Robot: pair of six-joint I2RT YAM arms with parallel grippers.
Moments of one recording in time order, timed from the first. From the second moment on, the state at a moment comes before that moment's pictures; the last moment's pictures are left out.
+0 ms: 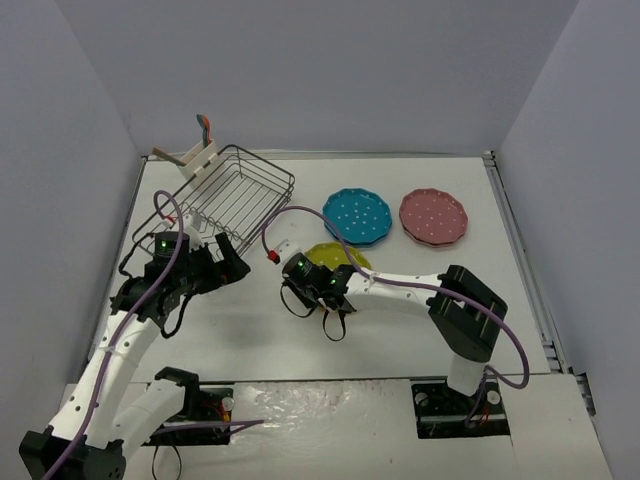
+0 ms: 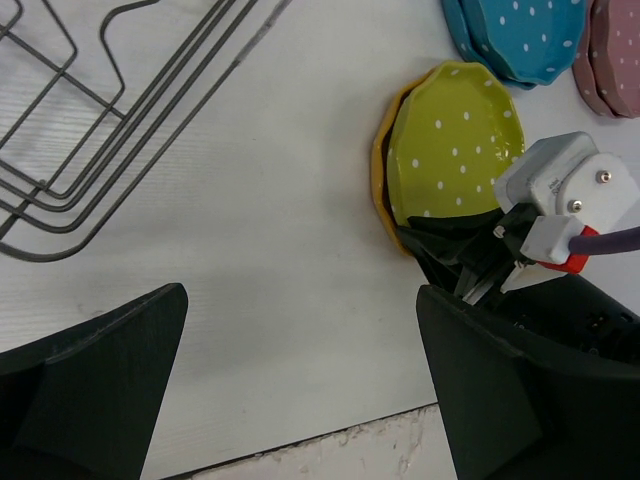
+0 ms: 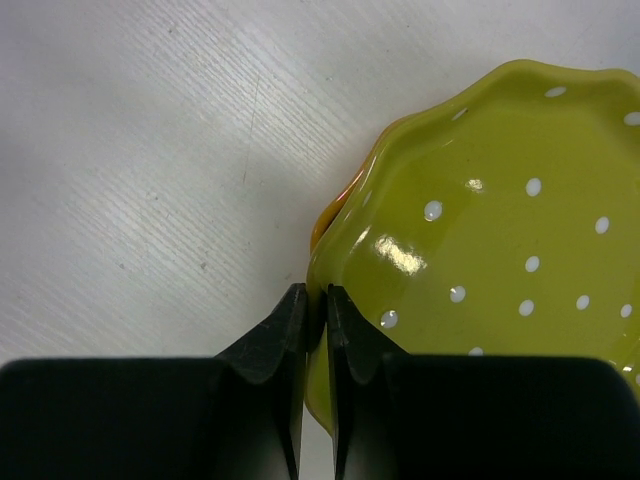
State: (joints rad) left arm -0.25 0.87 0.85 -0.69 0.17 -0.57; right arm 1.03 1.77 1.10 -0.24 0.27 0.15
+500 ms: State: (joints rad) left arm -0.46 1.24 0.99 -0.57 0.18 -0.73; right arm 1.02 1.56 1.05 -0.22 0.27 0.19
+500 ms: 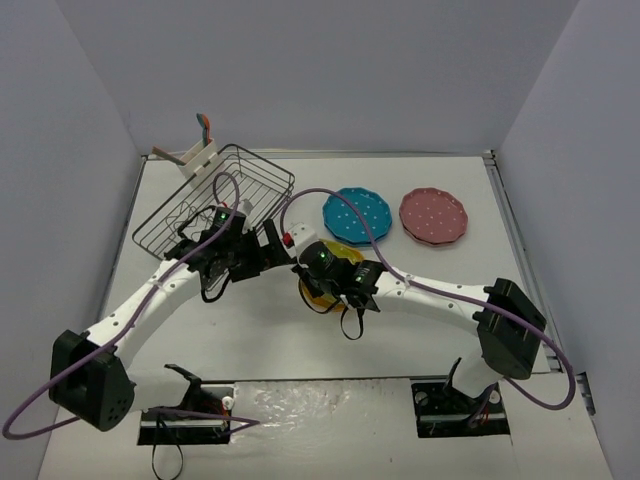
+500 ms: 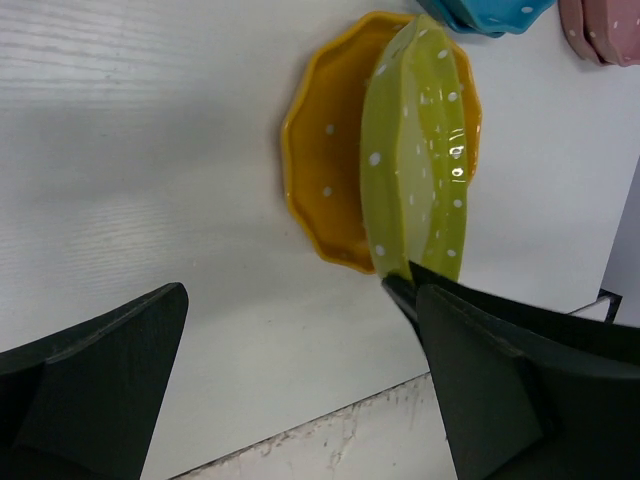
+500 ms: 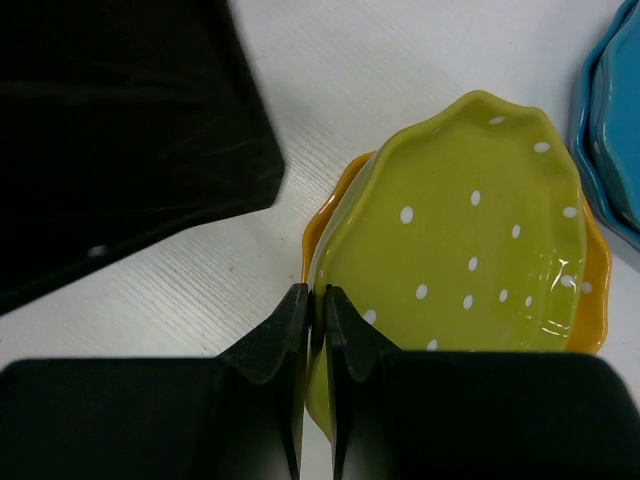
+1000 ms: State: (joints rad) left arm -0.53 1.52 1.15 -0.52 0.26 -0.84; right arm 1.00 1.47 0.92 -0.11 0.25 0.20
